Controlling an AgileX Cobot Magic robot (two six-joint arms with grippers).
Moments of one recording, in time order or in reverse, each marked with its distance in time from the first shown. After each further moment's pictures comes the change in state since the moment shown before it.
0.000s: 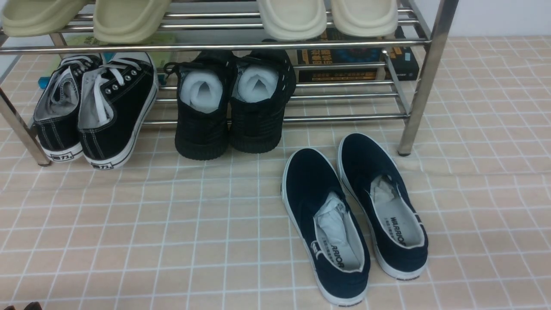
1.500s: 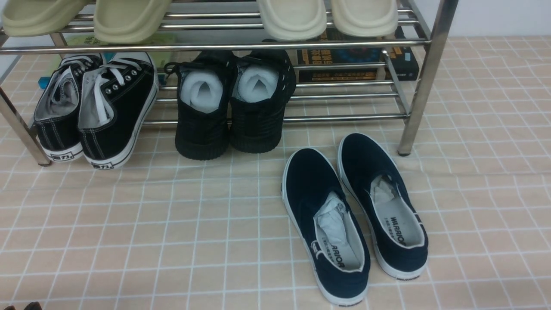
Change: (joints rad) right arm -0.500 -0.141 0.226 -0.077 0.160 0.018; left arm 0.000 0.000 0.000 0.000 0.000 0.000
